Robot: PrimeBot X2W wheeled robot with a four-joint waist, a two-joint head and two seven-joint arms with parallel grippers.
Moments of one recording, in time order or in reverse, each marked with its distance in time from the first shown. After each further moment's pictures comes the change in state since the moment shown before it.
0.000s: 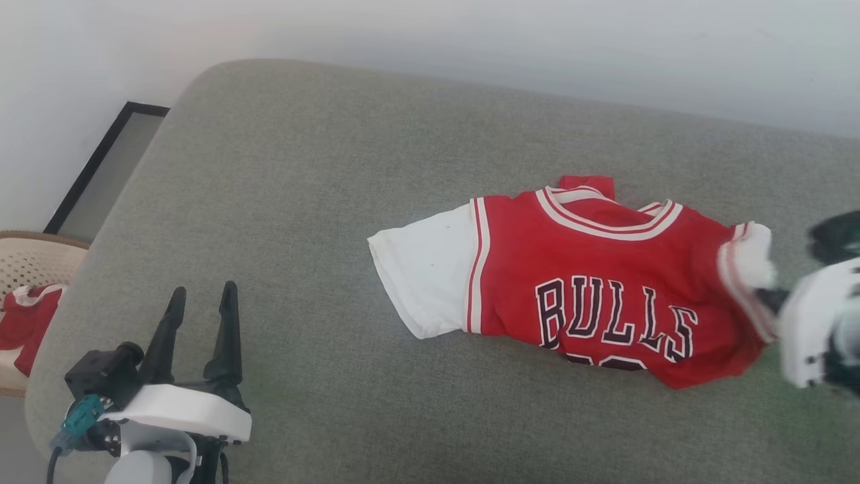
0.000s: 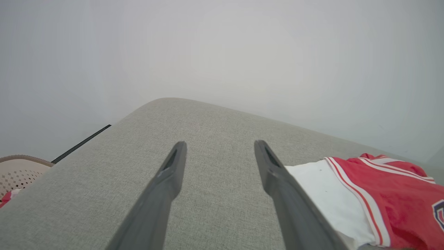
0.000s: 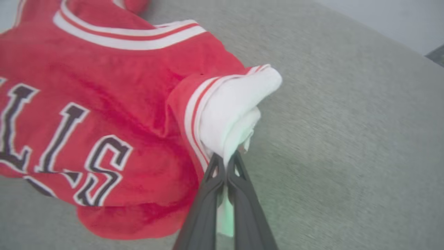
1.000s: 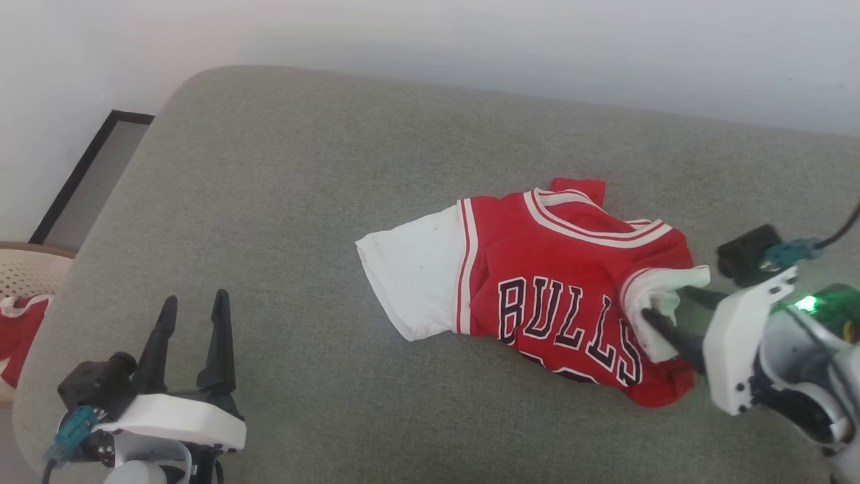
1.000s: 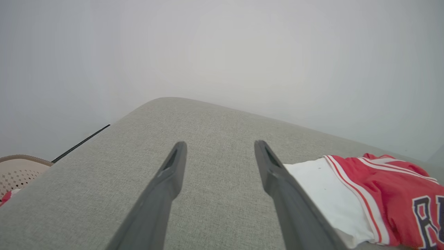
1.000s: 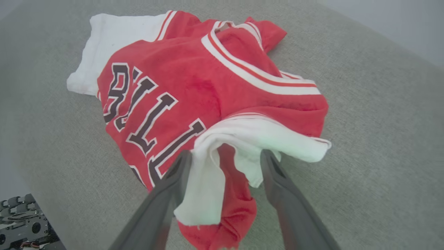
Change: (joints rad) left arm 0.029 -0.011 0.033 -0.016 0.024 -0.005 0.000; right arm 0.051 0.073 0.122 -0.260 0.039 0.000 0.029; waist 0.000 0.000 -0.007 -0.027
